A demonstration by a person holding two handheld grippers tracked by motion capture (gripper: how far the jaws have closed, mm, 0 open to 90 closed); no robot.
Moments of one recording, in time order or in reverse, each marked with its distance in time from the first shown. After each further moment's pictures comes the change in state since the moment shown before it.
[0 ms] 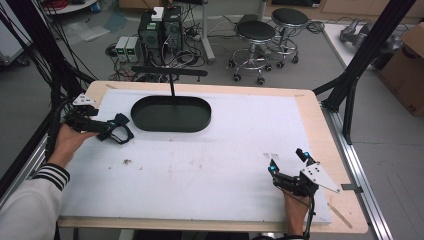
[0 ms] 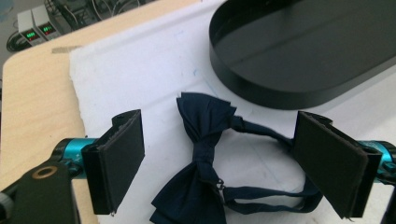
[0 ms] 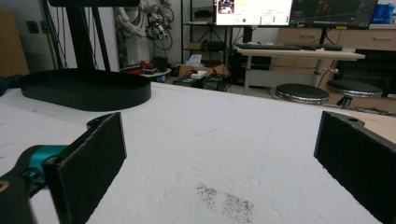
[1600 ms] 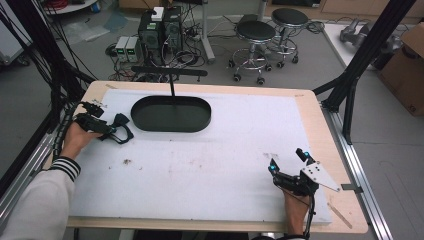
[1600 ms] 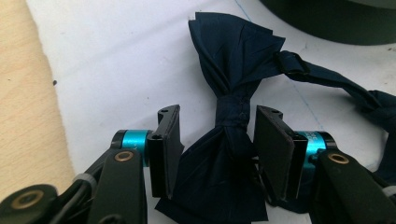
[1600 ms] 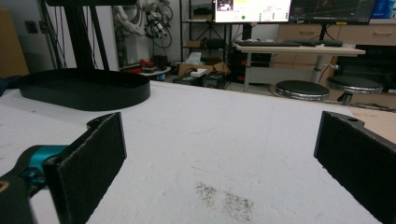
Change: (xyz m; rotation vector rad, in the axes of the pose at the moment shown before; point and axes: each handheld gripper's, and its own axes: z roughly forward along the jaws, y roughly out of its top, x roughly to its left) left arm 0.014 -0.009 0.047 0.287 -0.003 -0.013; right arm -0.001 0.000 0.001 0.011 -0.001 0.016
